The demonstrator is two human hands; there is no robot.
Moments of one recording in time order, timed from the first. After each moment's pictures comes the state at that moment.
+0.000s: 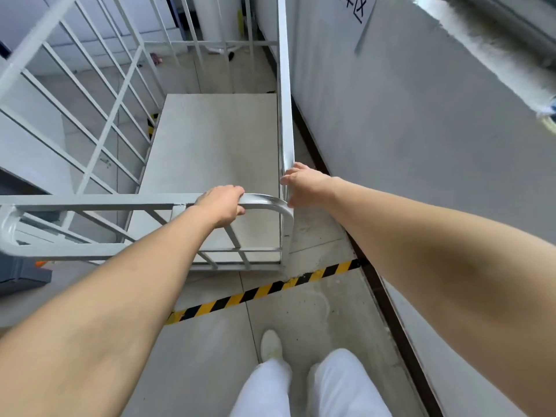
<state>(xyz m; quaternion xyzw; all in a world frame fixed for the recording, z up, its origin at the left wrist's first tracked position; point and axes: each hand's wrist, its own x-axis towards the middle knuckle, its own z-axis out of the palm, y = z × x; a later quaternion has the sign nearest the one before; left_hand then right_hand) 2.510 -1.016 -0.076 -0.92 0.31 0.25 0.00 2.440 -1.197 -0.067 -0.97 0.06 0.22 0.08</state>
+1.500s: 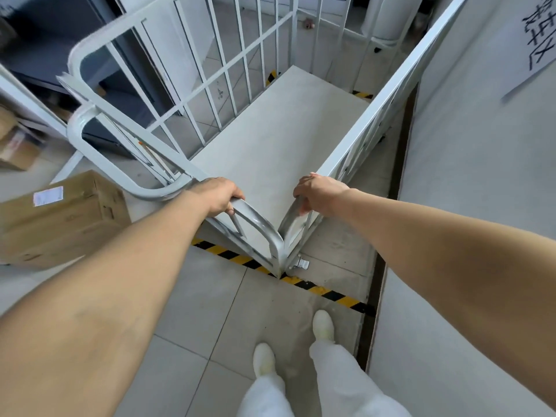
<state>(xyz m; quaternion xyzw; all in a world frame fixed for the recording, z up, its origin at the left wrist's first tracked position) 2.441 -0.988 -0.054 -0.94 0.02 0.32 -0.08 2.475 -1.217 -0.092 -0.94 -0.24 0.23 0.06</state>
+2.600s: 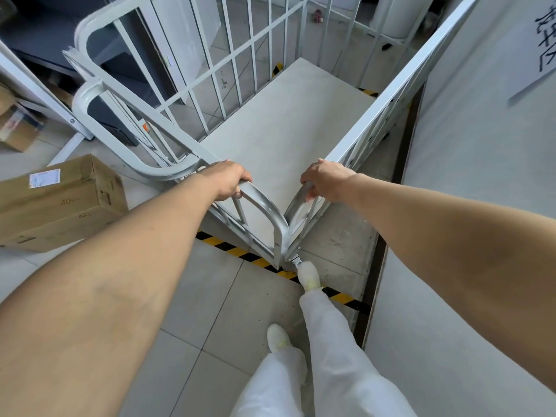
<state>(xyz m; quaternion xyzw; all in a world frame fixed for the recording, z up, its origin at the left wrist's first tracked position) 2.446 -0.997 -0.067 -0.96 0.02 0.27 -0.10 2.480 -1.219 -0.074 -0.94 -0.17 0.28 0.03</state>
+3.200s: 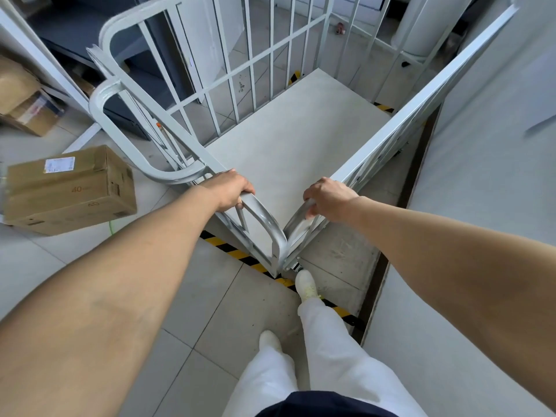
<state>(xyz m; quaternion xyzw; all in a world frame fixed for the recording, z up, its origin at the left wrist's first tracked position) 2.442 -0.989 -0.070 -0.95 0.01 0.29 -0.10 2.474 -1.215 -0.067 -0.94 -0.21 0.28 0.03</state>
